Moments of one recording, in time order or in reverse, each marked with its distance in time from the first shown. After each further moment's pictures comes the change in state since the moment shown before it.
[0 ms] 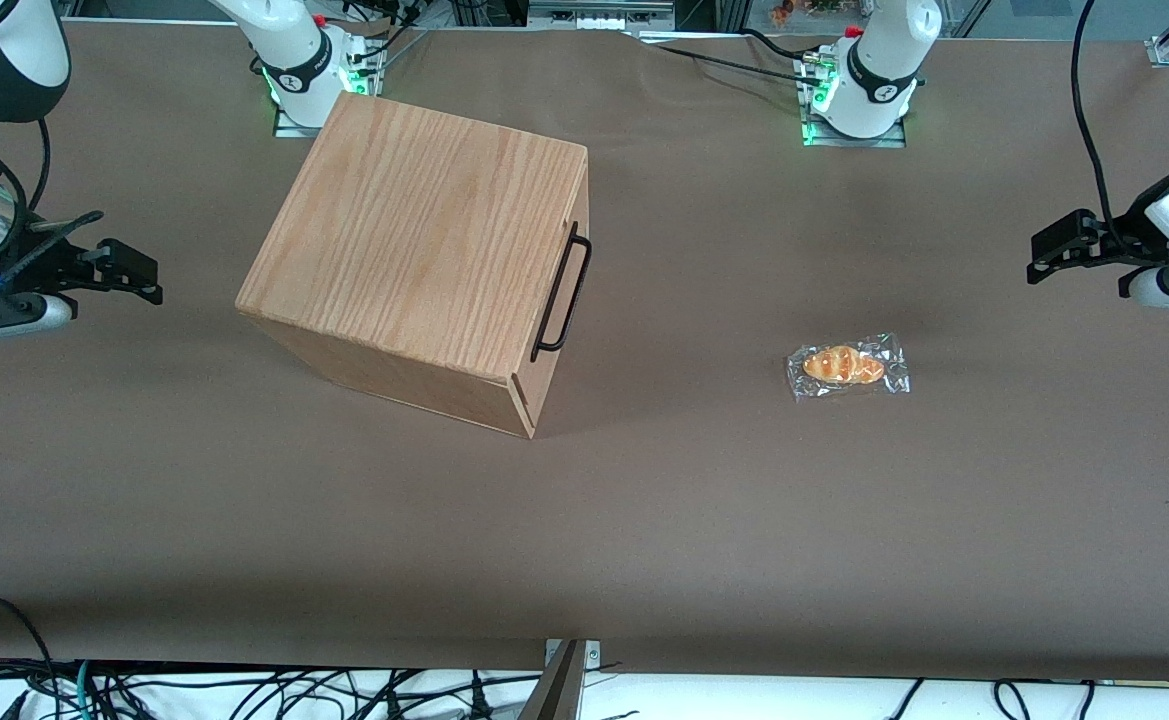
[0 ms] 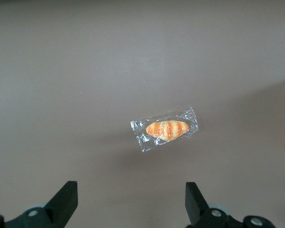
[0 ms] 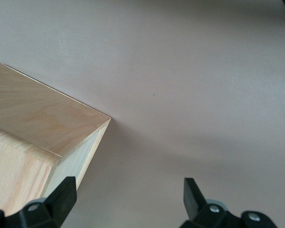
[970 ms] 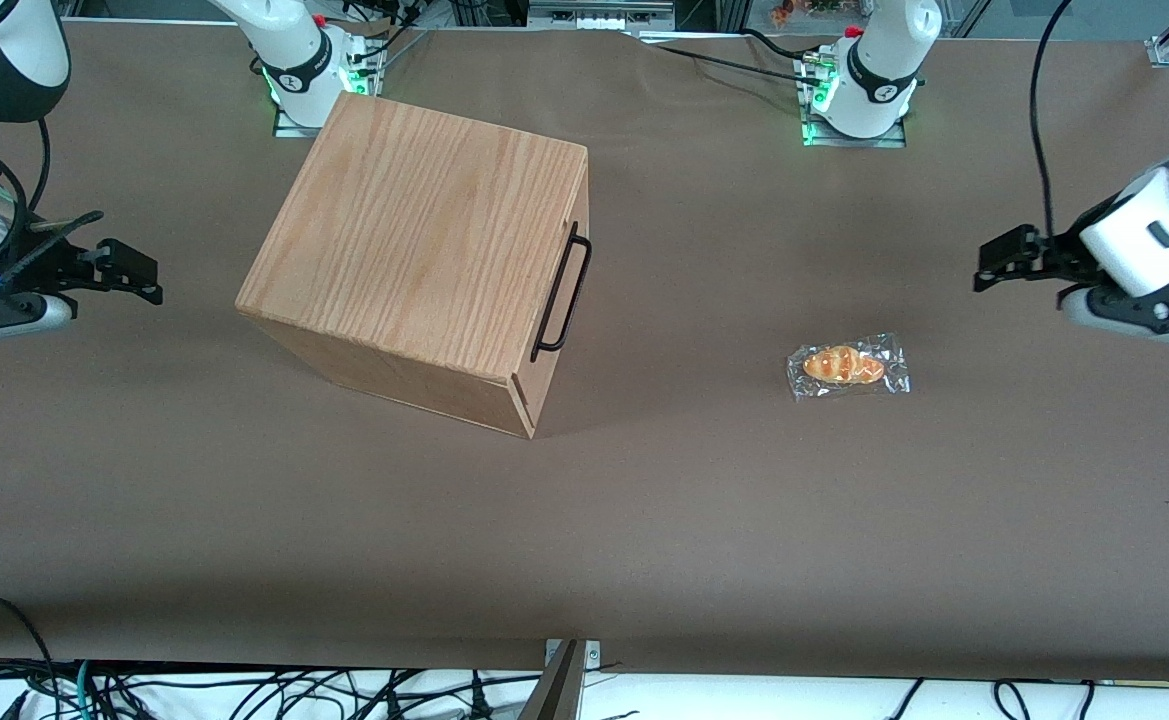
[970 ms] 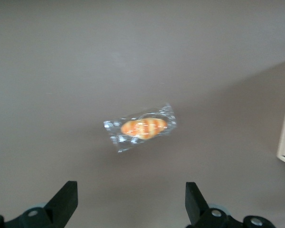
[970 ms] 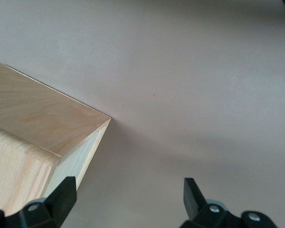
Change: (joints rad) arm -0.042 0.064 -0.010 -0.003 -0.103 0.001 0.000
